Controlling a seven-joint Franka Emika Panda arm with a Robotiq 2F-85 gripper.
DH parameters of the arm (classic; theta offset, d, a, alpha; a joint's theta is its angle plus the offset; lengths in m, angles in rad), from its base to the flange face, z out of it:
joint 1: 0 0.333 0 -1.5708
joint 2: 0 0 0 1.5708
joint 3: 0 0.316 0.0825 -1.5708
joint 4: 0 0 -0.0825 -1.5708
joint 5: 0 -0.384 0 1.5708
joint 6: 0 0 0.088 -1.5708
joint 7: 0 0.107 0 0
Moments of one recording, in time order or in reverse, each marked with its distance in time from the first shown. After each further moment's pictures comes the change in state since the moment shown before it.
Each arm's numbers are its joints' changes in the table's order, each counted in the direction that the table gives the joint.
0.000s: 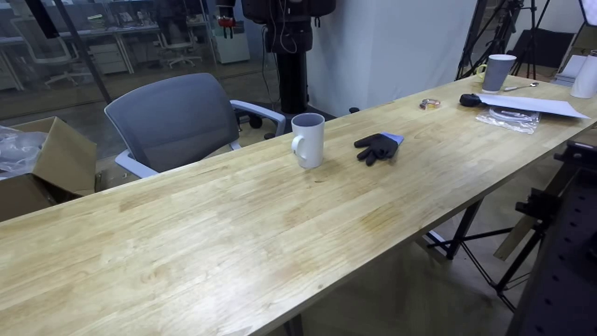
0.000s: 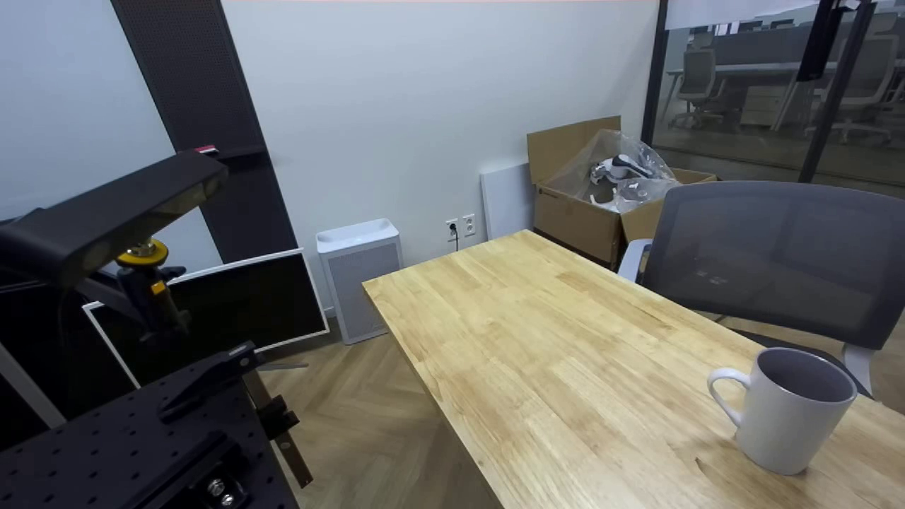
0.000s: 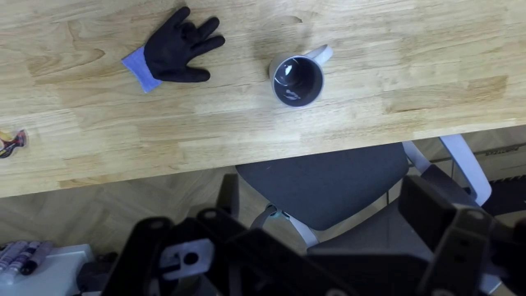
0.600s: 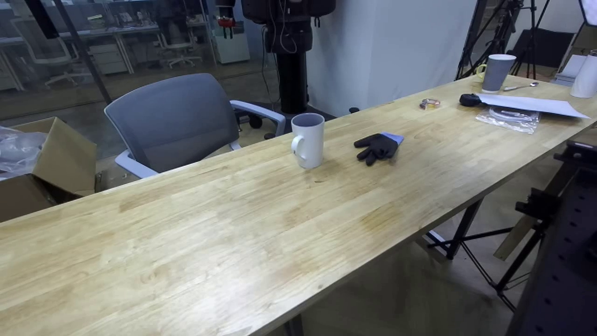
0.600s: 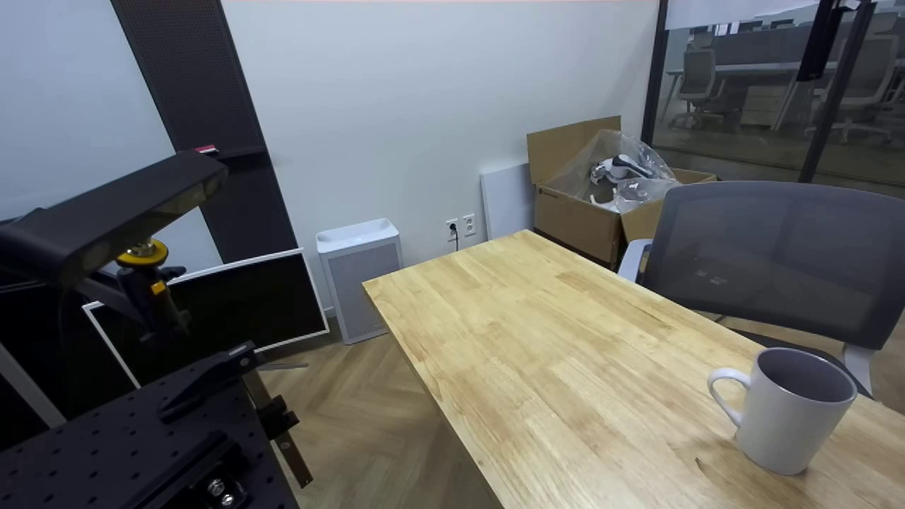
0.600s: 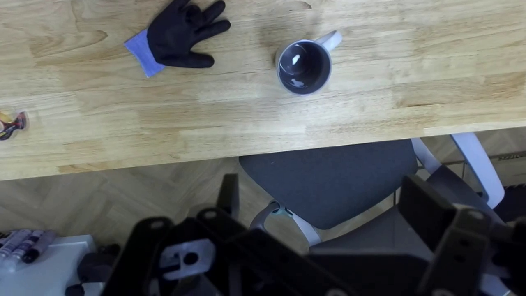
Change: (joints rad) arm -0.001 0.083 0.019 -0.091 0.027 0.005 0.013
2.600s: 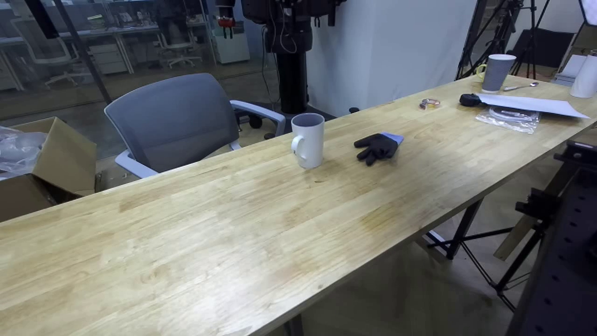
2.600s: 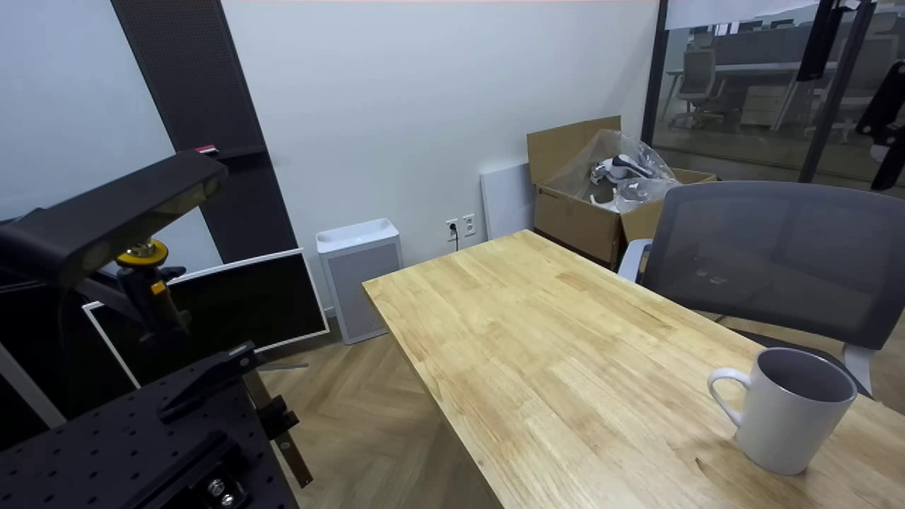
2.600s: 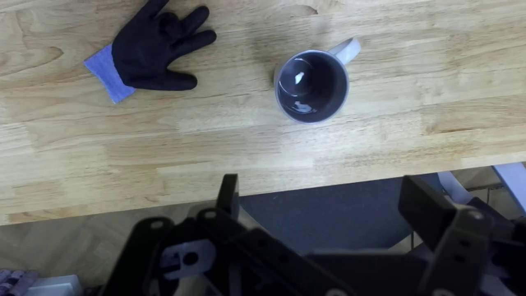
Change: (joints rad) arm -0.016 0.215 0.042 0.000 -0.017 -0.148 0.028
